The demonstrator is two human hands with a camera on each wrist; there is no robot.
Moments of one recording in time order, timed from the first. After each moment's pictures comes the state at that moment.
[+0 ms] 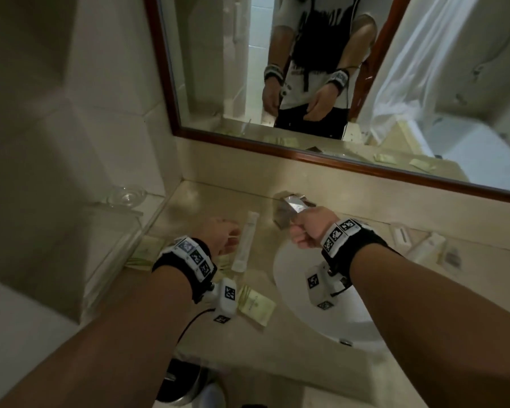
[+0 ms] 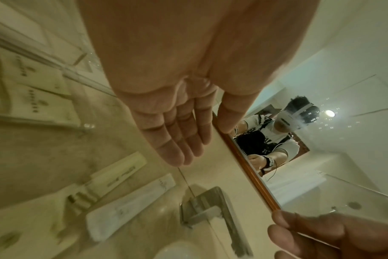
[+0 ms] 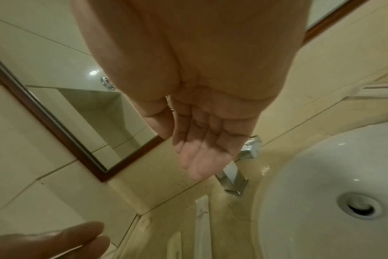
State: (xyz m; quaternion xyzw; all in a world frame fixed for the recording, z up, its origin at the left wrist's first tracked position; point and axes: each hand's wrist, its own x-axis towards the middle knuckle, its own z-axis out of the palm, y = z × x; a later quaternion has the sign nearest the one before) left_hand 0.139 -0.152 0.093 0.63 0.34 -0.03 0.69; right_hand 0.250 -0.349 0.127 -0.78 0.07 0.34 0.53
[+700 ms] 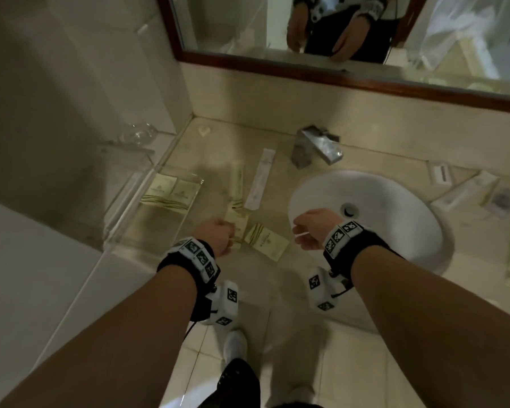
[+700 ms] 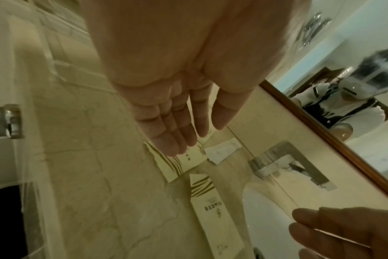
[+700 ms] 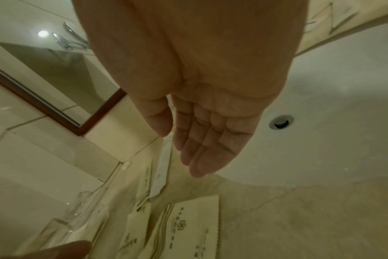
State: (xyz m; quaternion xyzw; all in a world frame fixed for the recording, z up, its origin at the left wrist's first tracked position) left_hand 0.054 -0.192 0.007 0.63 0.48 -0.09 0.61; right_hand 0.182 -0.383 0.016 -0.78 0.12 0.41 0.46
